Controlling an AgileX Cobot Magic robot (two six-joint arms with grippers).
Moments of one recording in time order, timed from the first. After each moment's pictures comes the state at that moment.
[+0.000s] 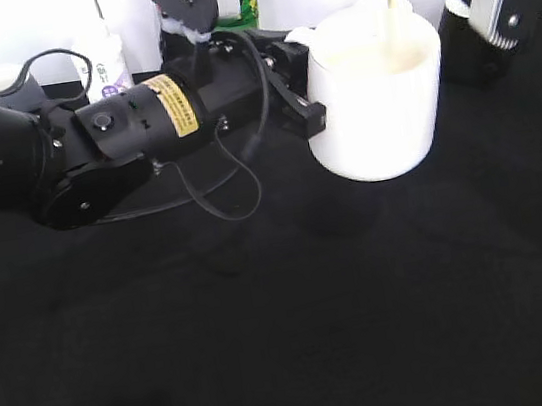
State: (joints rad) left arm -0.66 1.89 -1.02 0.53 -0.85 -0.36; right arm 0.14 1.44 -0.78 -0.77 -0.65 -0.70
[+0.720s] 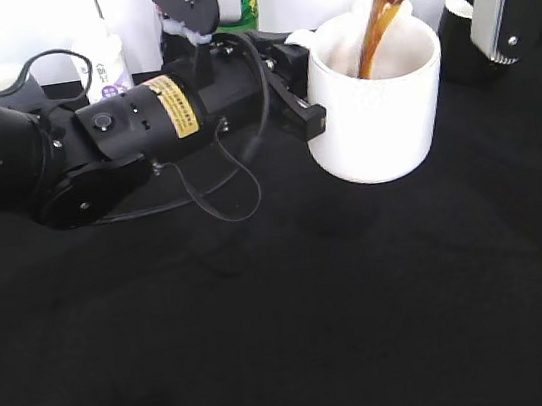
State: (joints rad) left arm -0.66 1.89 -1.02 0.53 -0.84 -0.36; right arm 0.14 1.45 -0.78 -0.75 -0.66 -0.88
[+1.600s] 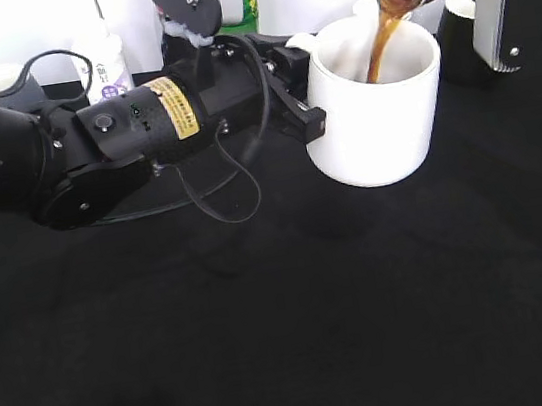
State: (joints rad) left arm -0.66 1.89 -1.02 0.53 -0.83 -0.35; right arm 0.14 1.45 -0.78 -0.74 -0.67 -1.01
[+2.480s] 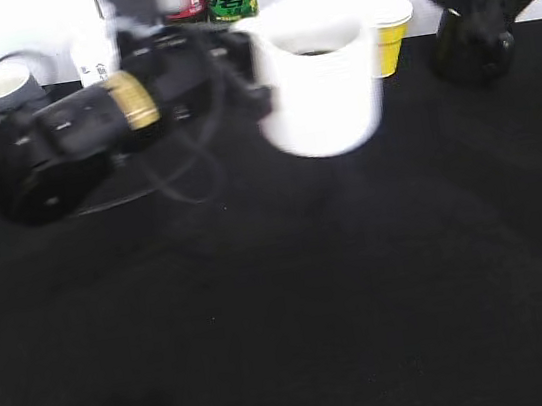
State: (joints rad) left arm -0.56 1.89 -0.98 0.49 -0.92 -0.35; right arm 0.14 1.45 -0.79 -0.87 -0.71 0.20
